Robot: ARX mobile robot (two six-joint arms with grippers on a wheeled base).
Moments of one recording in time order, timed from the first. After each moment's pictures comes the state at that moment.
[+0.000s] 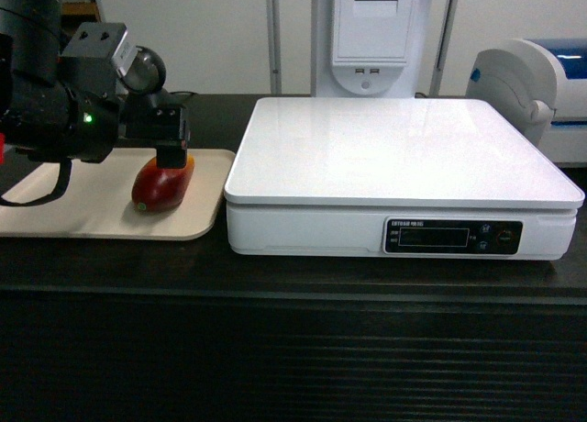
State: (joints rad) left arm -0.12 1.99 1.20 0.21 -0.04 0.00; right arm 0.00 0.00 0.01 0.00 0.00 0.00
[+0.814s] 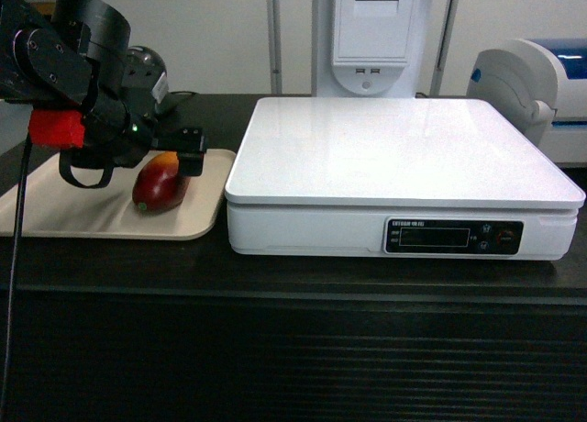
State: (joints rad) left arm -0.09 2.32 1.65 -0.09 -0.07 0.03; right arm 0.00 0.00 0.01 0.00 0.00 0.00
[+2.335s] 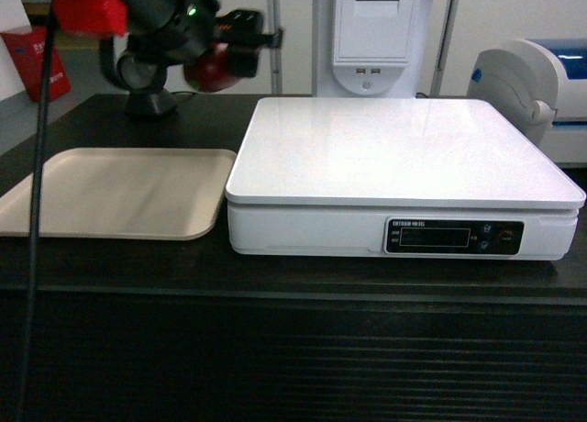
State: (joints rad) left arm -0.29 2.08 1.60 0.00 -0.09 0.06; right arm 0.00 0.00 0.01 0.00 0.00 0.00
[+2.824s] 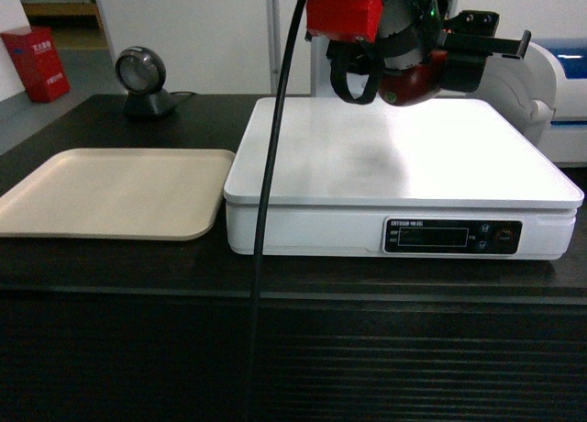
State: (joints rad) left arm -0.60 2.22 1.83 -0.10 -0.11 -0.02; right arm 0.00 0.00 0.01 0.00 0.00 0.00
